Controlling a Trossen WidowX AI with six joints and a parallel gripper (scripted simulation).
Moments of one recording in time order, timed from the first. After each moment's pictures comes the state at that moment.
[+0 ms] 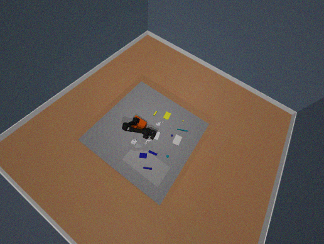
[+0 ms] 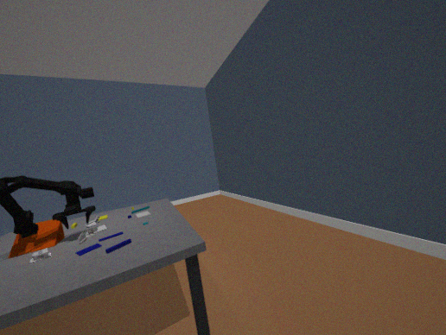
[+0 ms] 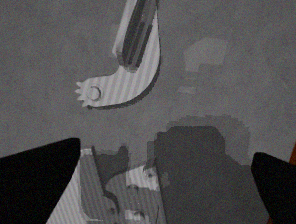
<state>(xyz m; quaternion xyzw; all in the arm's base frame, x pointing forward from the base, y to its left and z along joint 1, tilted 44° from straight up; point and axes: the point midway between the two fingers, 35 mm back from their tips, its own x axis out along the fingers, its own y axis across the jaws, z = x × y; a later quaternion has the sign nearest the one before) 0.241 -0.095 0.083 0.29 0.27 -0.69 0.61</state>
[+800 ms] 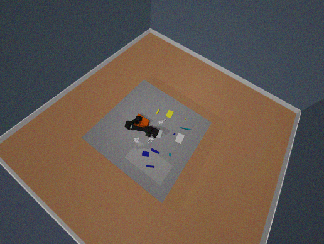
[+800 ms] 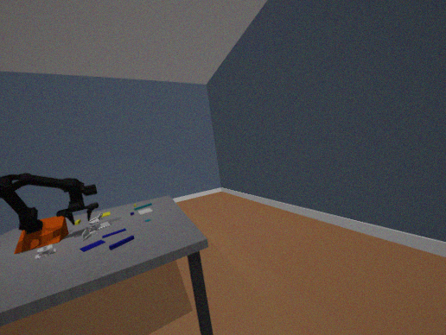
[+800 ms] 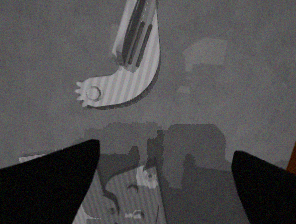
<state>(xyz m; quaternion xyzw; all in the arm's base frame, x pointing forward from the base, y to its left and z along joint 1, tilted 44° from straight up) 0.241 -0.095 0.083 0.29 0.27 -0.69 0.61</state>
